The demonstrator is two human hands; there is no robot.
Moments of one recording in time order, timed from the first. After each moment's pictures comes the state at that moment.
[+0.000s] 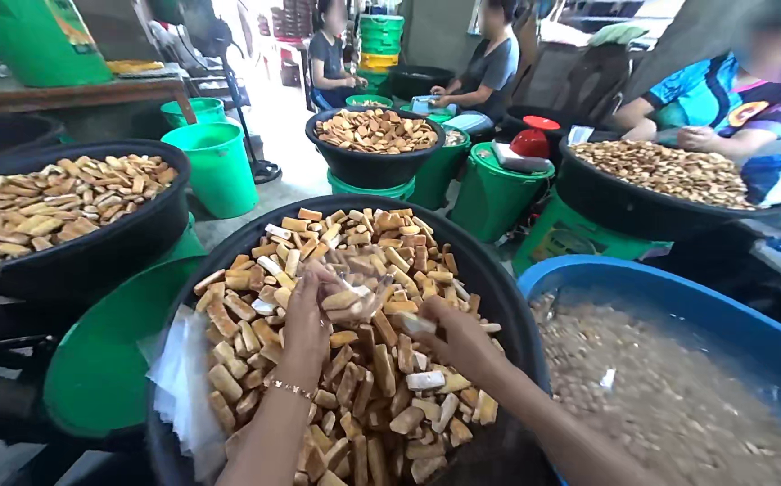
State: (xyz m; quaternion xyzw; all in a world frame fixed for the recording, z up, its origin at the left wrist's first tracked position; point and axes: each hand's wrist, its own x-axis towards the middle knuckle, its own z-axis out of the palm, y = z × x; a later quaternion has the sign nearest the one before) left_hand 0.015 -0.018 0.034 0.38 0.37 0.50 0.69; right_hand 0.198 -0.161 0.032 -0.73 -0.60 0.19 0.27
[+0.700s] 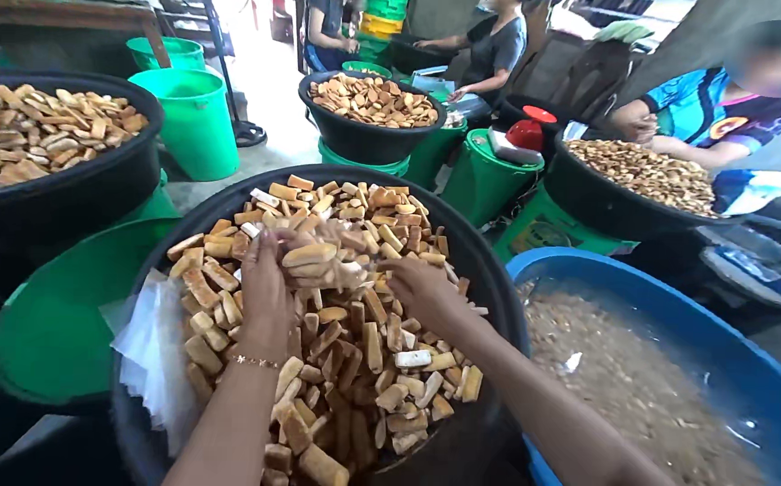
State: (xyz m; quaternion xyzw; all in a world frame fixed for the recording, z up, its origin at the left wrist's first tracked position) left_hand -0.007 -0.004 0.042 0.39 0.38 0.57 0.61; right_hand 0.179 -0.115 0.060 -0.70 -0.66 0.17 0.20
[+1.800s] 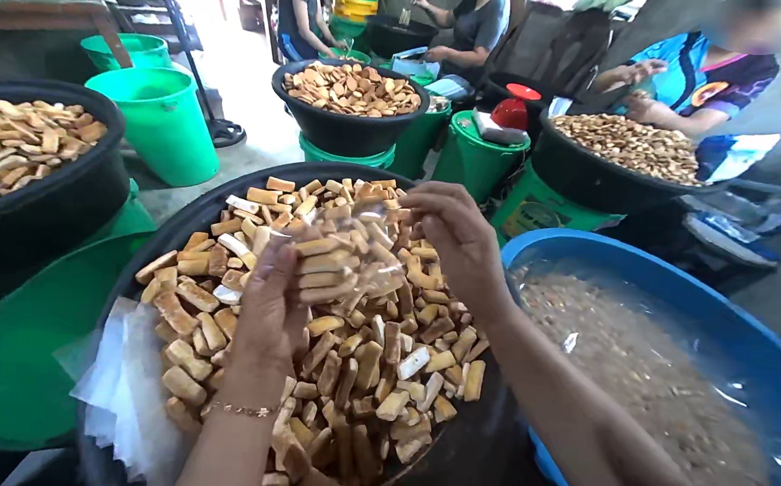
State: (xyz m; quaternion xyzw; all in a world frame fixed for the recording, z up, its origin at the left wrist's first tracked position) left_hand -0.003 -0.017 0.043 0.38 0.19 0.50 0.76; right_hand 0.203 -0.109 0.087 -0.55 -0.66 0.01 0.52
